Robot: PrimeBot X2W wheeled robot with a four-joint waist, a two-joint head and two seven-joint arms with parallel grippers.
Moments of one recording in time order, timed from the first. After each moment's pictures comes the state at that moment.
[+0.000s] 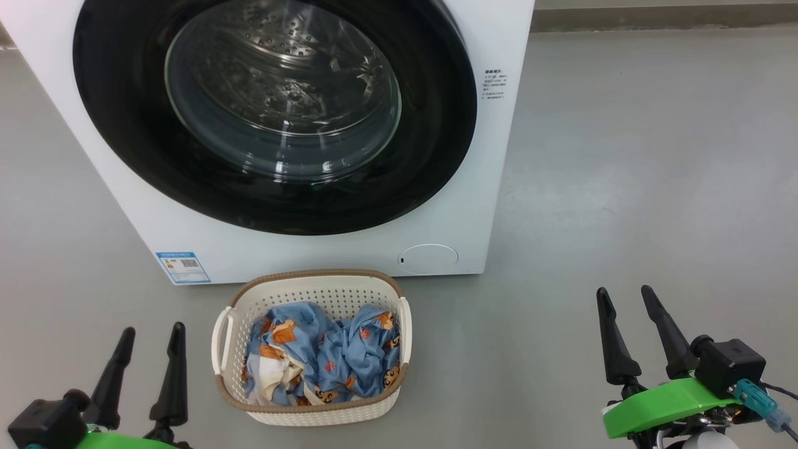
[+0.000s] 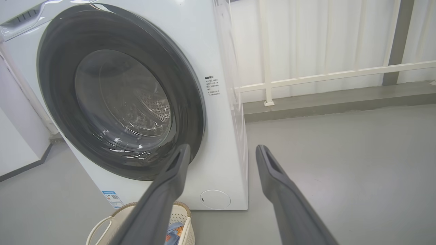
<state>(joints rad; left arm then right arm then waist) -0.06 0.28 -0.13 0.24 -0.59 -0.13 -0.25 -0.05 -0.04 0.03 0.24 0.28 0.12 -0.25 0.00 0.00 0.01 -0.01</state>
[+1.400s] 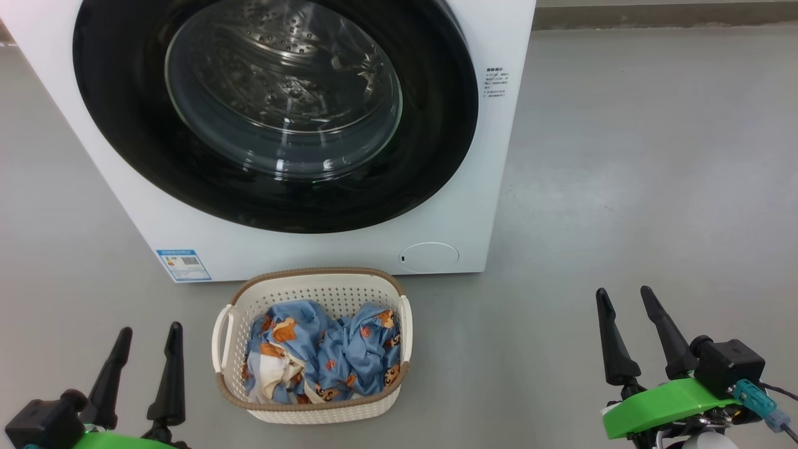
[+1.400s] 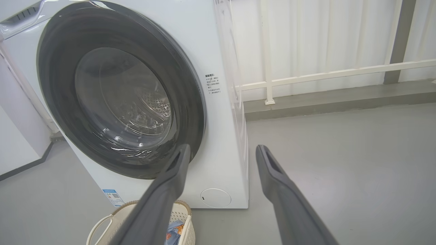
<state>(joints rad) -0.06 0.29 -0.12 0.24 -0.59 -0.13 -0.25 -0.05 -0.04 0.03 0.24 0.28 0.12 -0.25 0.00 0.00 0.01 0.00</state>
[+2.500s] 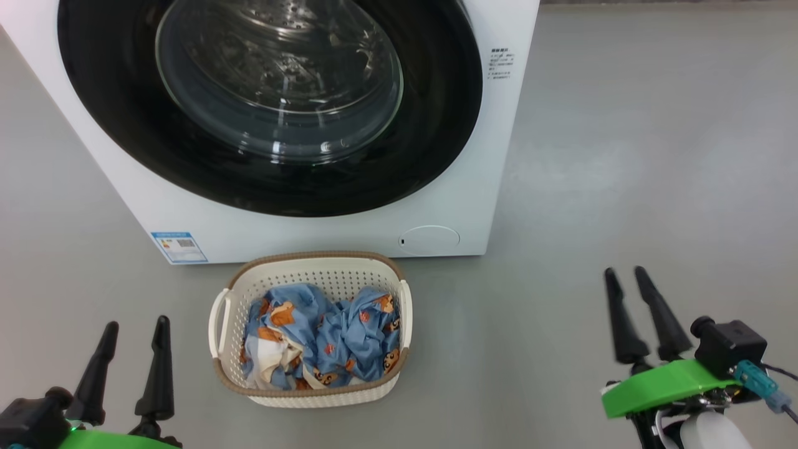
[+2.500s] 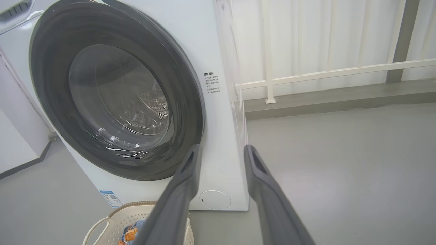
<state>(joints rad) -0.06 0.29 -0.10 0.22 -0.58 -0.13 -0.25 -0.10 -0.04 0.02 0.25 0.28 0.12 -0.25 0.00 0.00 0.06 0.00</state>
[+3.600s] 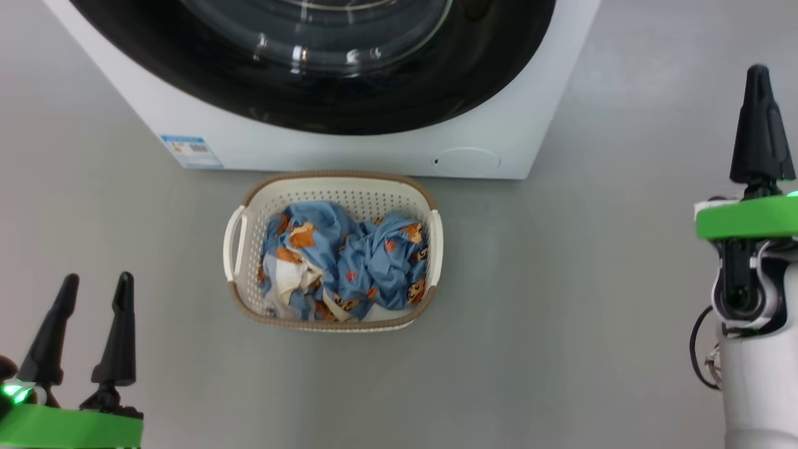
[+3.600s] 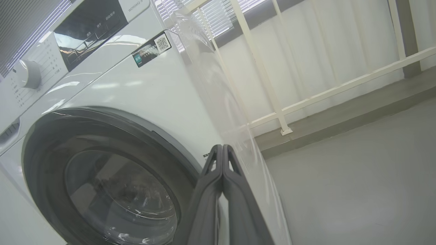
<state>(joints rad) -0.11 0.42 -0.12 0.10 -0.69 -0.13 -0.25 -0.46 -0.05 -0.17 0.13 0.51 0.12 -0.13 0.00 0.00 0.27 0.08</state>
